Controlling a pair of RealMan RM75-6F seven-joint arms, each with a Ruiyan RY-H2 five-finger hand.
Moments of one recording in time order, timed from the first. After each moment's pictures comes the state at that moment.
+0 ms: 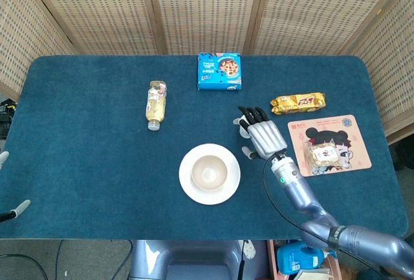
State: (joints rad) left arm 0.00 -1.01 -0.02 -1.65 1.56 1.60 -0.12; right arm 0.74 -1.45 0.31 -1.56 -1.05 0.93 -0.41
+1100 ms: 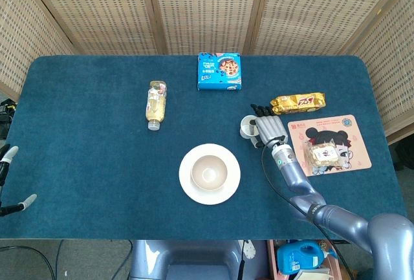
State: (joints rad) left arm -0.05 -1.03 -0.05 -1.67 1.48 1.49 -0.05; right arm 0.85 -1.67 0.27 -1.05 -0.98 0.76 -0.23
